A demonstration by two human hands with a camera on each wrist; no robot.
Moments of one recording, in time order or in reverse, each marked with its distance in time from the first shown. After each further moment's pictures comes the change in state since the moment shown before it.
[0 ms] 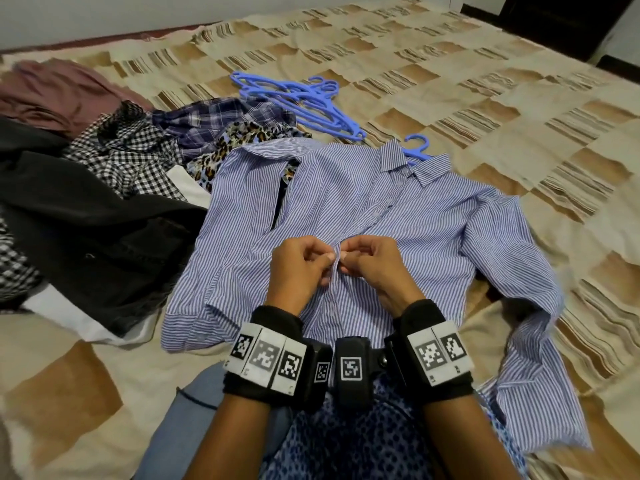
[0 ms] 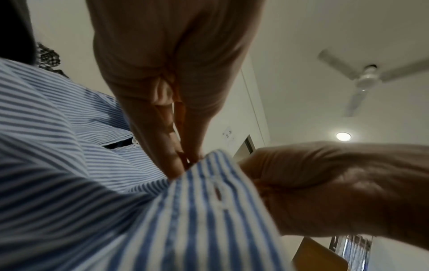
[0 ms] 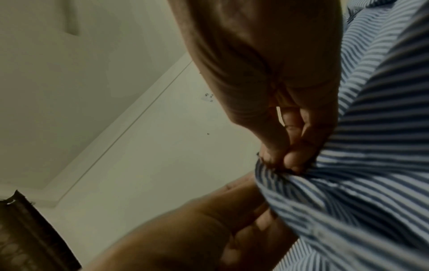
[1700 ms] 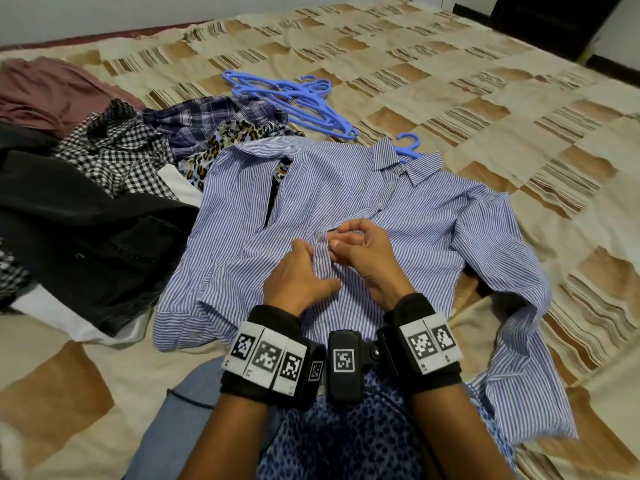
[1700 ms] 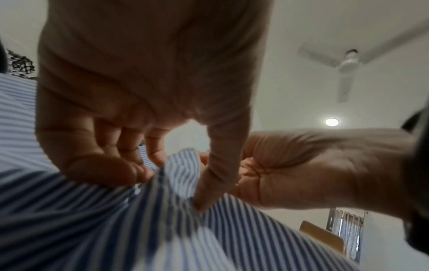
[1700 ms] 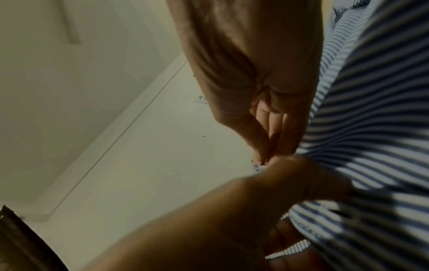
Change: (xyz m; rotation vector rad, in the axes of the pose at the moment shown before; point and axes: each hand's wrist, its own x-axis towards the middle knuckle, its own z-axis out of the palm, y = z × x) left_hand -0.006 0.006 0.004 0.622 -0.183 -0.124; right_hand 0.007 0.002 0.001 0.185 0.009 -0.054
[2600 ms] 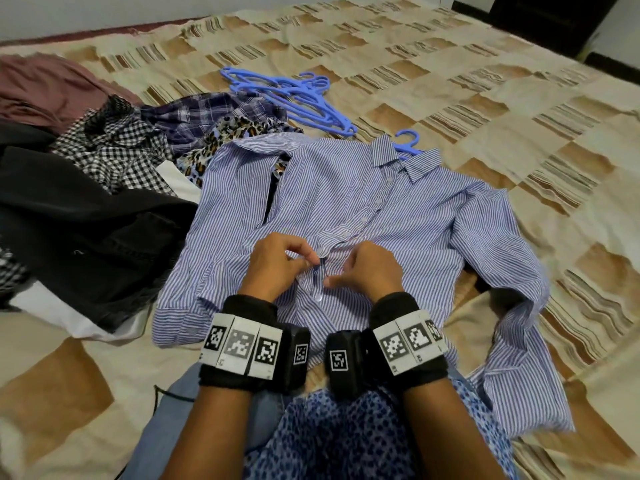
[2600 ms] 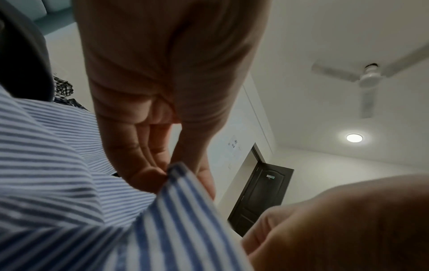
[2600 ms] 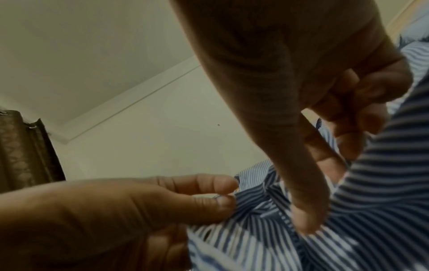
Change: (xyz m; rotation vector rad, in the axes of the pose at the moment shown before) left_hand 0.004 -0.018 -0.019 -0.238 0.115 0.177; right_hand 0.004 0.016 -0.006 -1.213 0.111 0.136
